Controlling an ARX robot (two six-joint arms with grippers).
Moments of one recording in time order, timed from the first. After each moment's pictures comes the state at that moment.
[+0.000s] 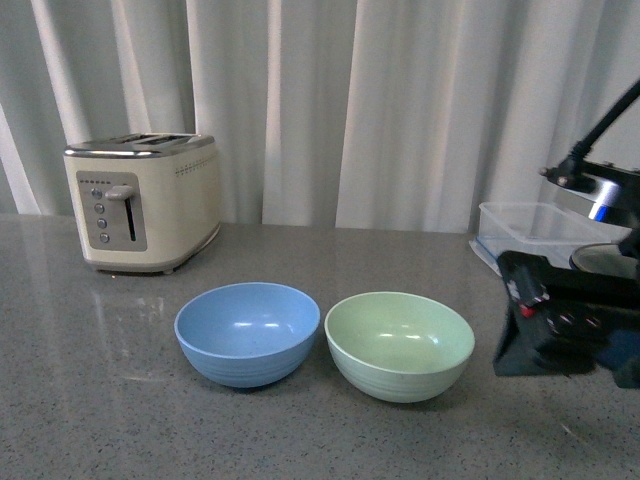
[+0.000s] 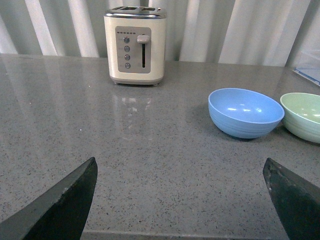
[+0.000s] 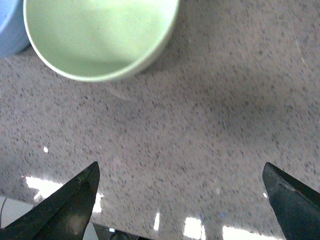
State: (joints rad) left arm 0.00 0.00 0.02 0.00 0.00 0.00; right arm 0.26 1.52 1.10 -0.53 -0.08 0.23
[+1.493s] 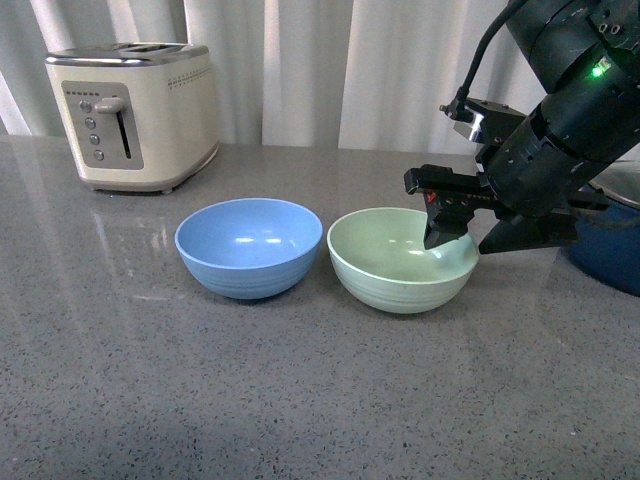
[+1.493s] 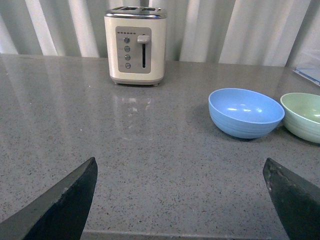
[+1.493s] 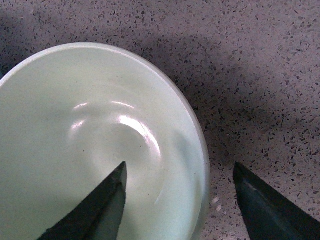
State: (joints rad) left arm 0.00 0.00 0.02 0.00 0.00 0.00; right arm 0.24 1.98 1.48 -0.46 -0.11 0.16
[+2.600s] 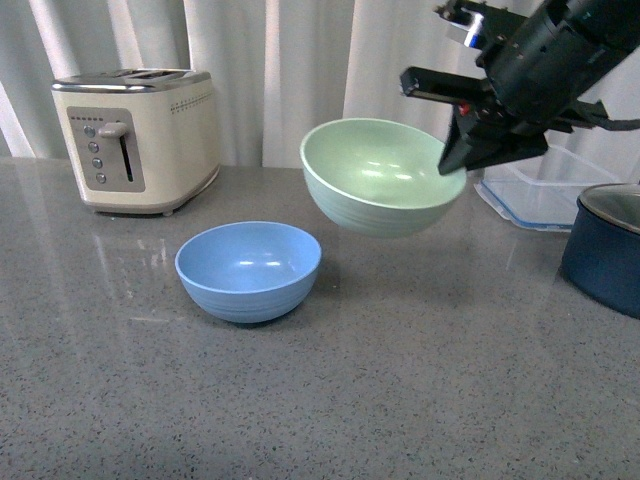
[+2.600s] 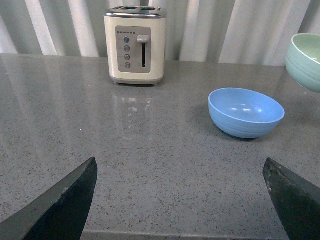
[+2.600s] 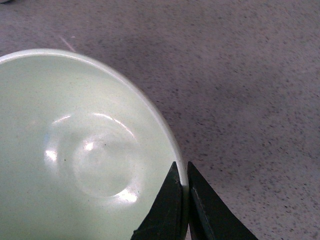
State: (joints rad) left arm 0.00 0.00 0.02 0.00 0.00 0.00; right arm 0.26 1.92 1.68 -0.57 -0.16 0.09
